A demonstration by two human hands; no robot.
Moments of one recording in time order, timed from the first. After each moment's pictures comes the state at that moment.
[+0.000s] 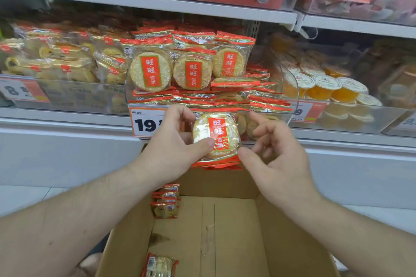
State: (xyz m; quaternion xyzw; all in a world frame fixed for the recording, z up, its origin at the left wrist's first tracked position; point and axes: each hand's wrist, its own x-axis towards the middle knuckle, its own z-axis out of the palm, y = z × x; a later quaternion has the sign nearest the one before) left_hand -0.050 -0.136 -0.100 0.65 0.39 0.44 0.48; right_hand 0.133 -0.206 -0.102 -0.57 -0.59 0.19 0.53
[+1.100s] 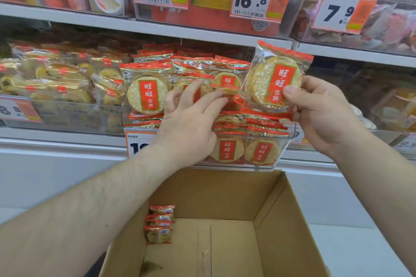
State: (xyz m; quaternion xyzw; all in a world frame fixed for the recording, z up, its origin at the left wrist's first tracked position) left_hand -0.019 -0.079 -0.062 0.87 0.41 0.26 -0.12; right_hand 0.199 -0.136 -0.004 -0.52 -0.49 0.36 0.60
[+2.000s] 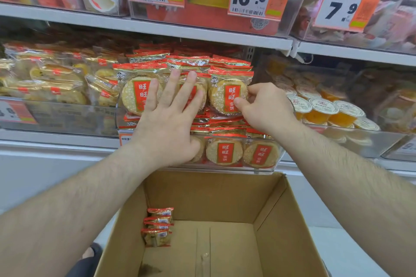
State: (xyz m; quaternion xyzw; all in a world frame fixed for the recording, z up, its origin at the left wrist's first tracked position) left_hand -0.039 -0.062 -0.068 0.84 0.46 0.18 -0.23; right_hand 0.169 -0.063 -0.031 -0.74 -0.60 0.02 0.29
